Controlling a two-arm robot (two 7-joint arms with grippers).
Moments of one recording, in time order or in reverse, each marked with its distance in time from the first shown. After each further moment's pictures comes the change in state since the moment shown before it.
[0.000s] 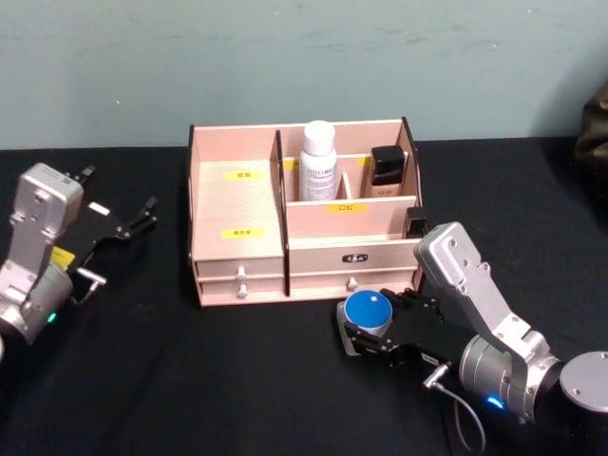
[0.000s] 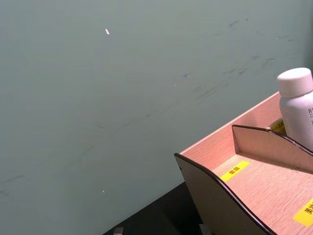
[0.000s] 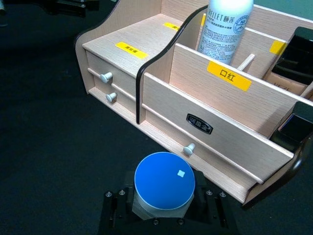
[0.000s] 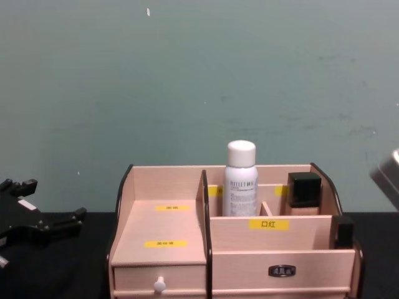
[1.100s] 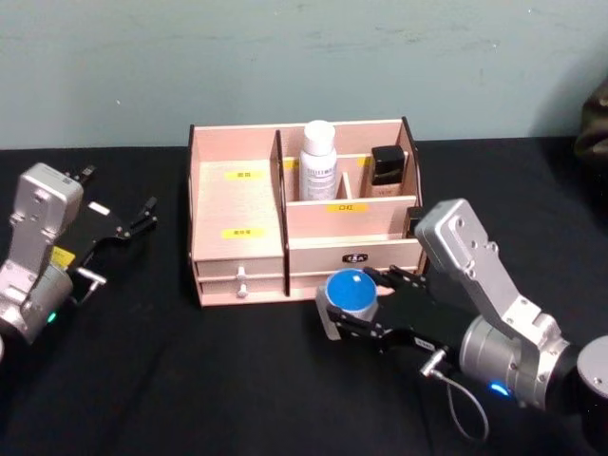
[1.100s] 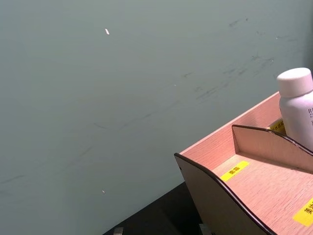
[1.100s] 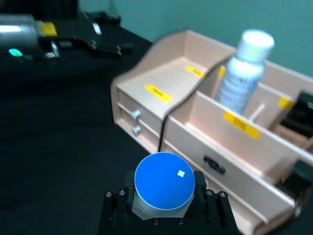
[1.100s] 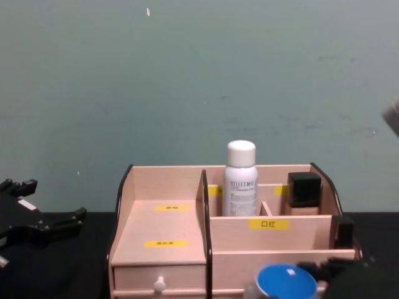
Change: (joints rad) left arm 0.000 0.000 0.000 0.000 0.000 0.000 0.000; right arm -0.001 0.043 -0.004 -0.109 0.039 -0.006 0.043
